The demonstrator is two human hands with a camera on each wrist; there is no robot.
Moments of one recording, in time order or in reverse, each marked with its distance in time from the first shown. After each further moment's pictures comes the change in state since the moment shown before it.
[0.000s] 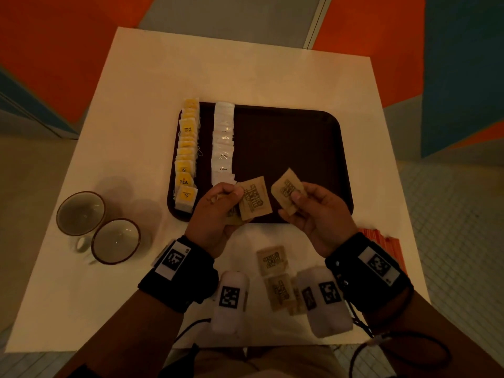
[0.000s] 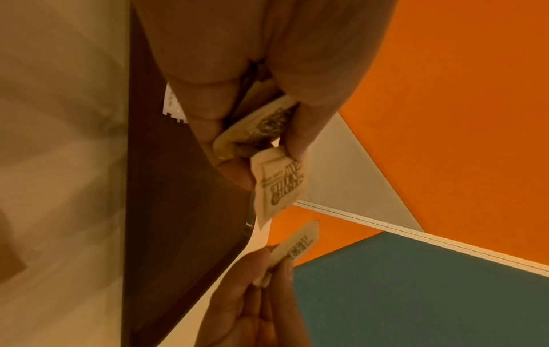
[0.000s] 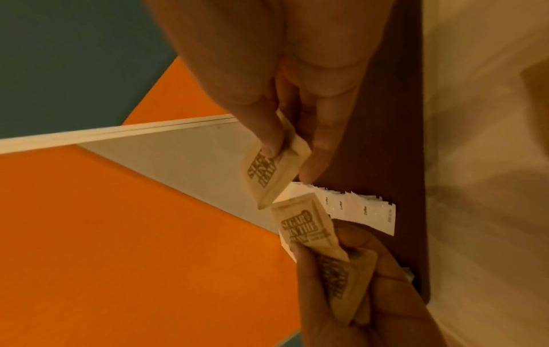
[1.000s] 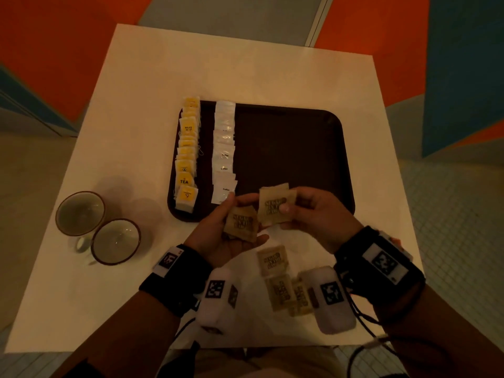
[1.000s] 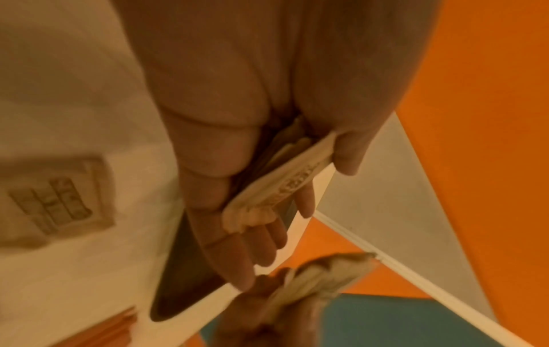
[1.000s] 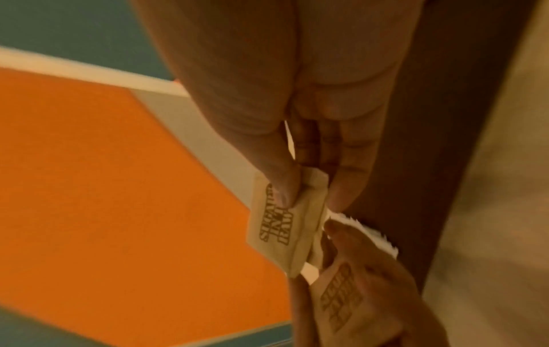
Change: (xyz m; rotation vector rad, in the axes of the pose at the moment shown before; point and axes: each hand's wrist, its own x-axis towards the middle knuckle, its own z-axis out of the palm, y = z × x) left_hand 0.000 -0.012 -0.014 -0.193 -0.155 -0.360; right_hand 0.004 -0.009 -0.002 -0.470 -0.256 0.043
